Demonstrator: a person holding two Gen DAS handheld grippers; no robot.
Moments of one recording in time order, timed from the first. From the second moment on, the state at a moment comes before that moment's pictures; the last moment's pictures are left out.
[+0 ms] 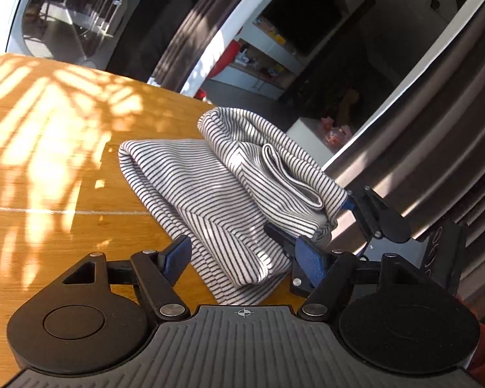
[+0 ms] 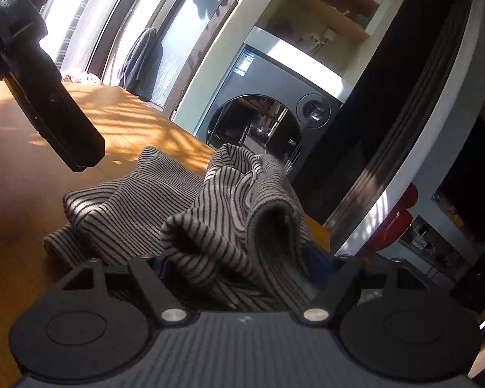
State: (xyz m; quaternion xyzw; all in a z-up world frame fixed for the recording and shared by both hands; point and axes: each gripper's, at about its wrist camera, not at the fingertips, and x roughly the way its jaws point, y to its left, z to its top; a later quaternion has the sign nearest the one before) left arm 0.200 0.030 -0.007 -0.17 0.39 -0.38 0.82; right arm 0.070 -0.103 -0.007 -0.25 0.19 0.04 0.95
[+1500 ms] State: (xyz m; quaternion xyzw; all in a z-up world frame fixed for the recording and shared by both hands) left arm 0.219 -0.003 -0.014 -0.11 0.38 -0.30 0.87; right arm 0.107 -0.157 0.035 -0.01 0.27 0.10 0.96
